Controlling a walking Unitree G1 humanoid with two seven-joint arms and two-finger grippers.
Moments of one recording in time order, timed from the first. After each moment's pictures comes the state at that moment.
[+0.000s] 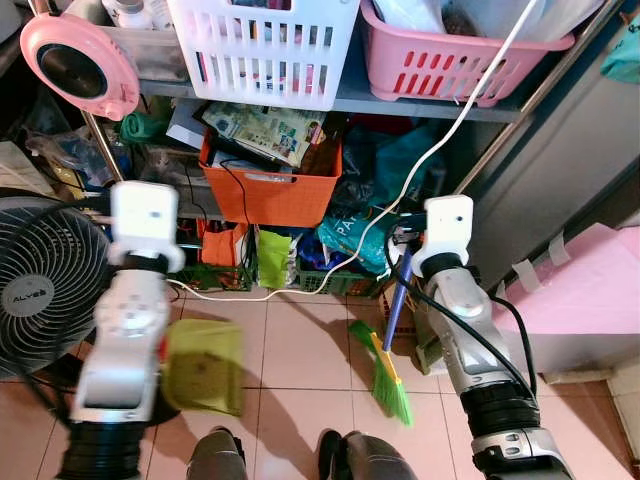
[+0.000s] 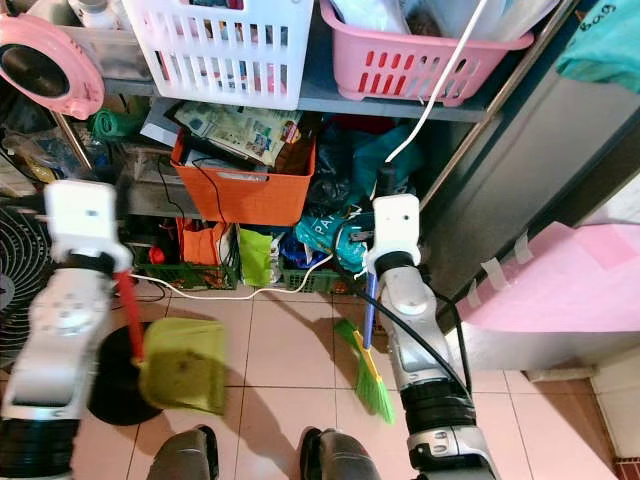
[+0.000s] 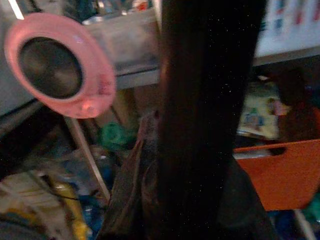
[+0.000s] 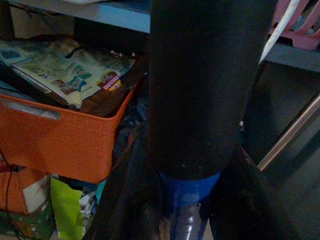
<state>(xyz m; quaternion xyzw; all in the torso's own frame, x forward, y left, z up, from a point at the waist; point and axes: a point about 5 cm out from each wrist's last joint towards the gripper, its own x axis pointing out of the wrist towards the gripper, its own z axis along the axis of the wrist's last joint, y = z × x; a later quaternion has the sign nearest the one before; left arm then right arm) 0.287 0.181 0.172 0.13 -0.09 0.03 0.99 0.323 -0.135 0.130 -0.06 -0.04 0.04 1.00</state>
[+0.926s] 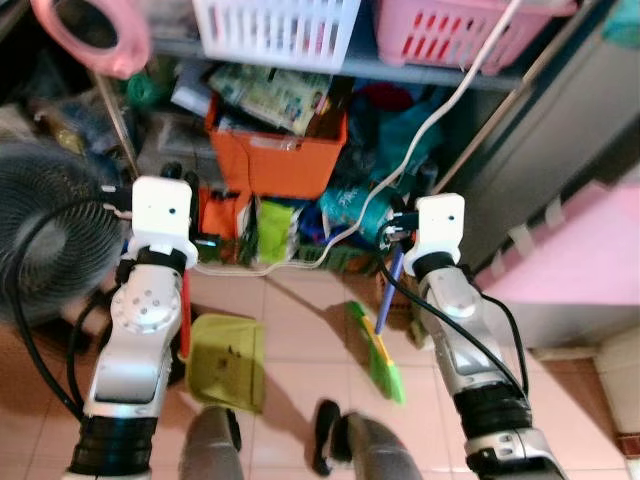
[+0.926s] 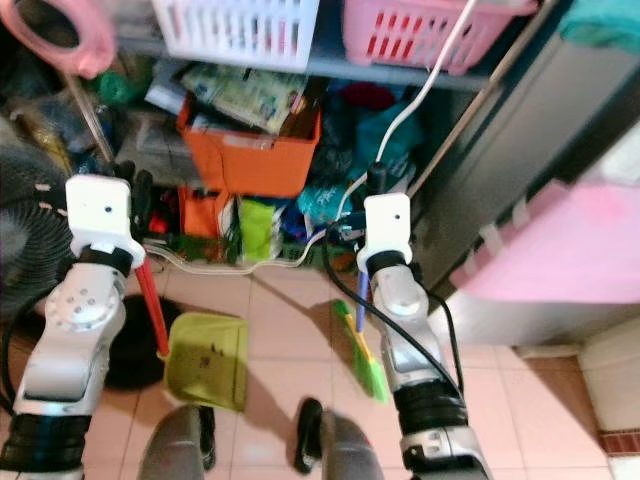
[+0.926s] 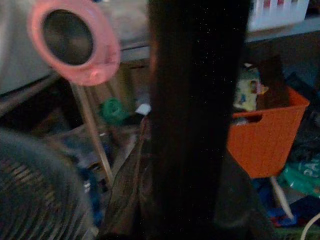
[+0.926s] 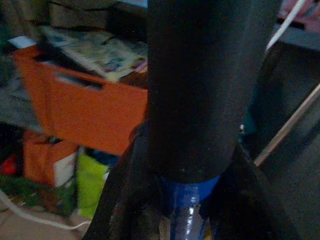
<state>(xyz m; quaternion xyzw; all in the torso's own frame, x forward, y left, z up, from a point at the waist) 0.291 0.171 0.178 0.12 -0.11 0.02 0.99 0.324 -0.127 0.134 -0.06 -0.06 0.05 0.99</state>
